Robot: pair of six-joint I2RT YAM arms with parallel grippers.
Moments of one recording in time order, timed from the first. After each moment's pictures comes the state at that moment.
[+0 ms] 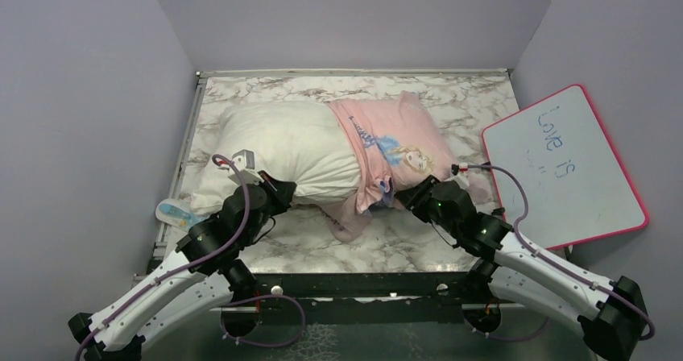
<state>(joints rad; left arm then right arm) -0.85 0.53 0.65 -0.50 -0.51 -0.89 0.77 0.75 0.43 -0.25 0.29 1.15</state>
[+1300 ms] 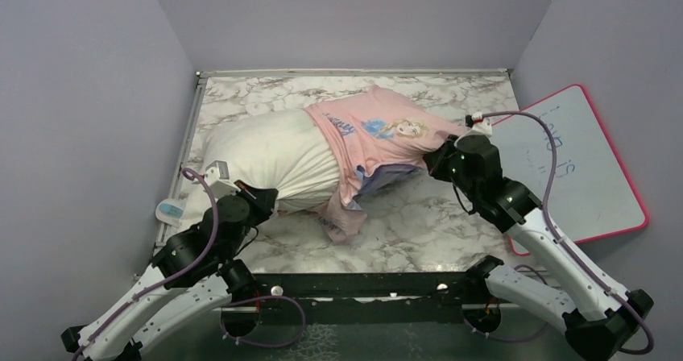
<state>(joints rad) -0.86 0.38 0.72 -0.77 -0.61 -1.04 0.59 0.85 0.88 -0.47 0.35 0.62</state>
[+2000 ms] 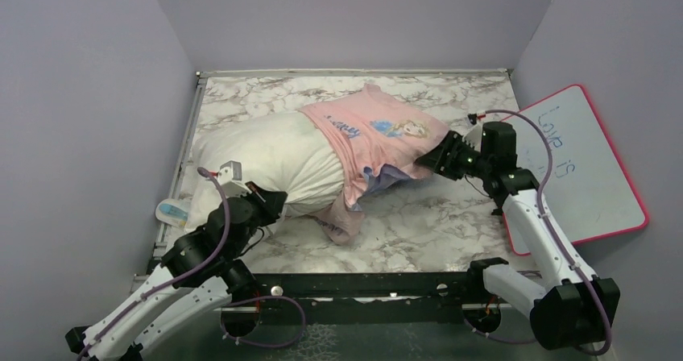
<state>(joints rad) -0.85 0.36 0.64 -0.67 -0.52 -0.92 0.13 1.04 0.86 -0.41 -0.48 0.61</state>
